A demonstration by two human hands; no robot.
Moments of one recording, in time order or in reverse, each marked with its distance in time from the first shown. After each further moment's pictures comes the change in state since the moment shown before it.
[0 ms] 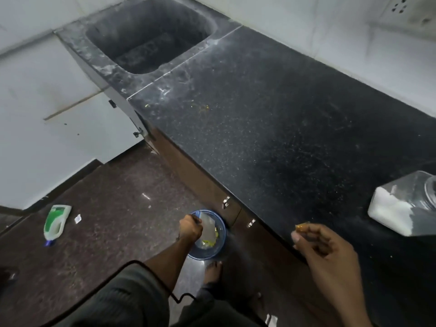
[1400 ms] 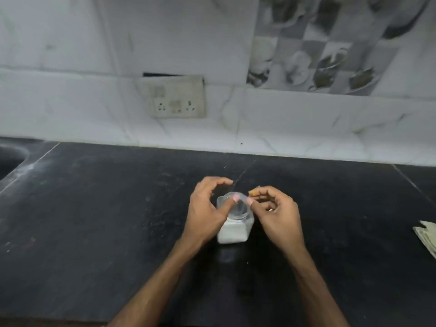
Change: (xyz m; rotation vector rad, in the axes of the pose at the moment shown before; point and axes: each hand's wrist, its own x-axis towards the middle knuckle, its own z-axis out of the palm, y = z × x) left_hand -0.269 0.379 0.065 -0.325 -0.377 1.477; right_hand 0.047 -0.024 -0.201 0.130 0.642 -0.245
